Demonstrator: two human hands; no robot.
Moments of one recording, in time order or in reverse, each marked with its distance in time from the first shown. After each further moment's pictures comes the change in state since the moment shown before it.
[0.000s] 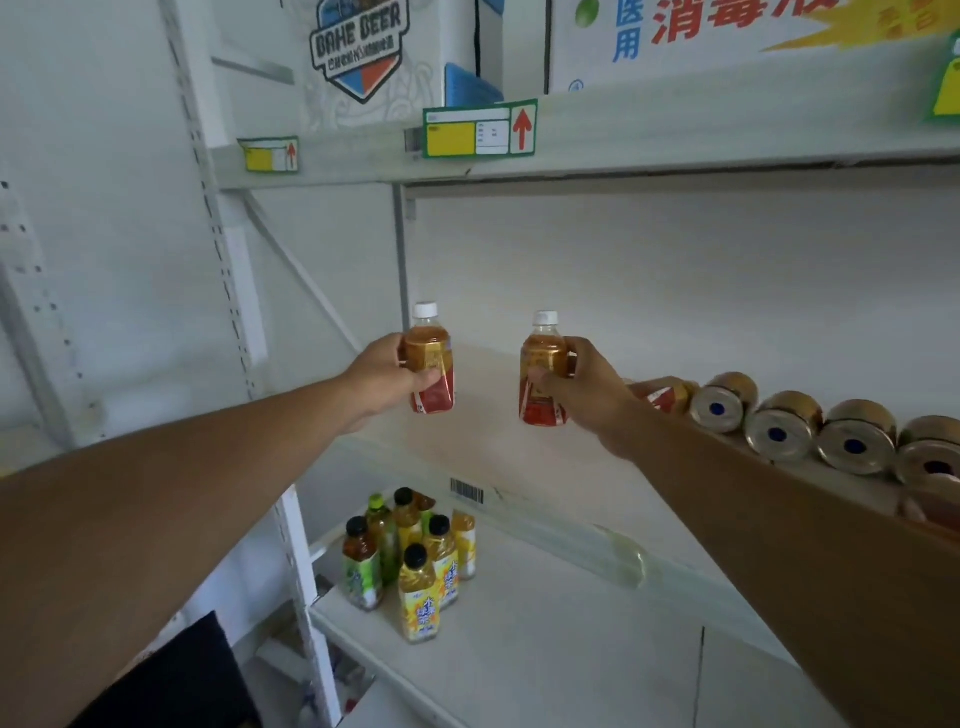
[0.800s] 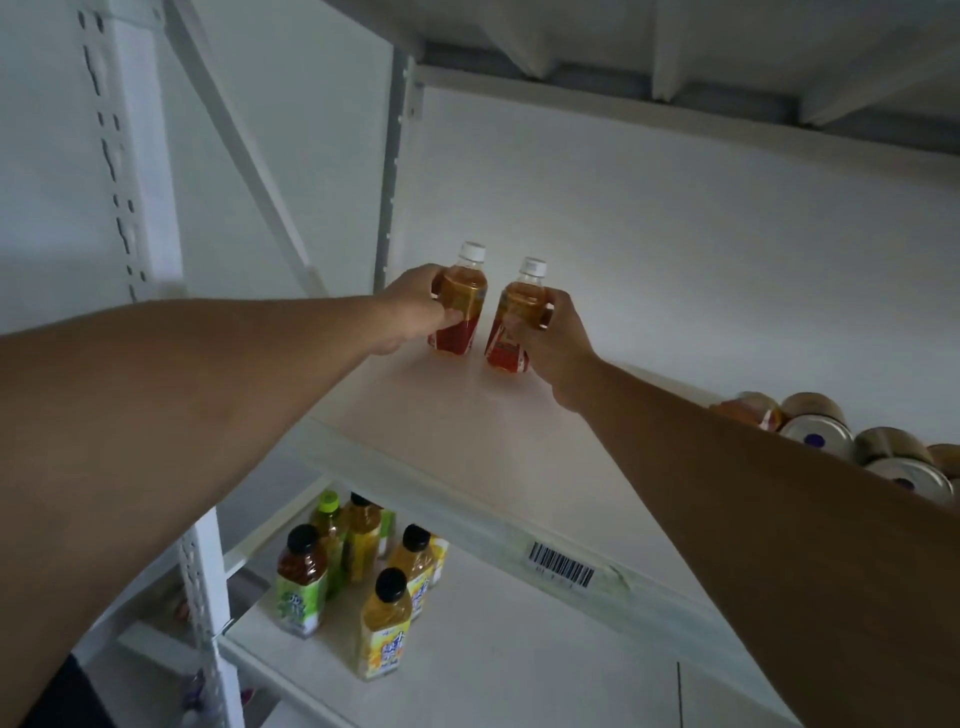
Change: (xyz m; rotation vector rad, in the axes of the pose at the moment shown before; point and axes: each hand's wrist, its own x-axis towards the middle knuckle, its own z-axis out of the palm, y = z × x) left_hand 0.205 -0.076 0.011 -0.040 -0.165 0.114; right_hand 0.172 0.037 0.120 -0.090 0.248 0.056
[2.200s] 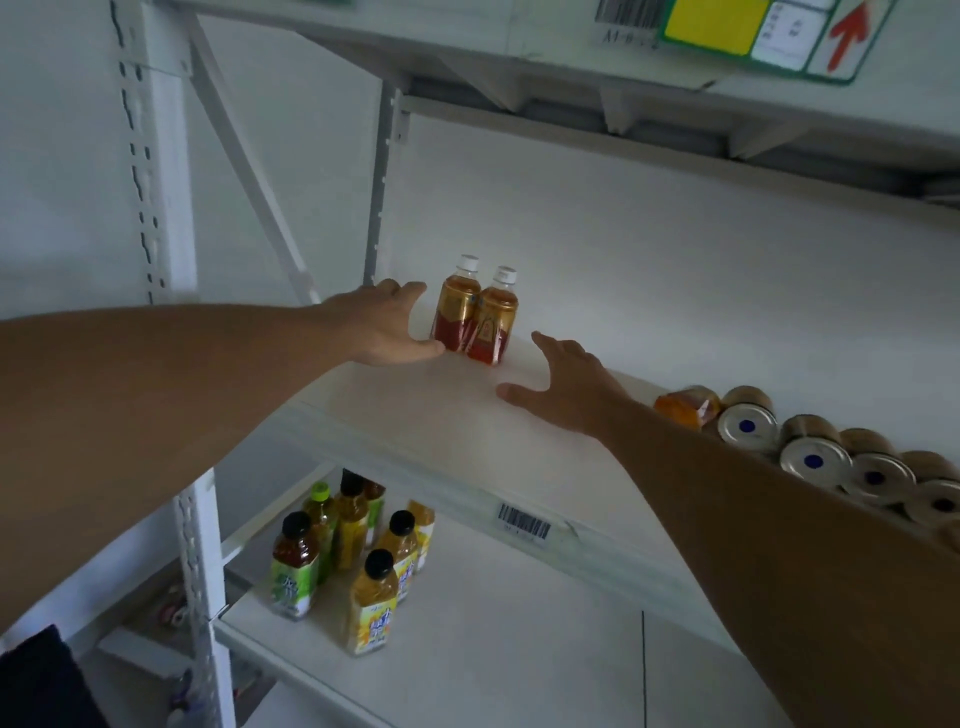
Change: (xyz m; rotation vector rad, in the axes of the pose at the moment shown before) left_hand -0.068 0.020 -0.032 0.905 -0.085 0.093; right_hand -0.063 0.007 -0.068 -1.001 -0.190 -0.175
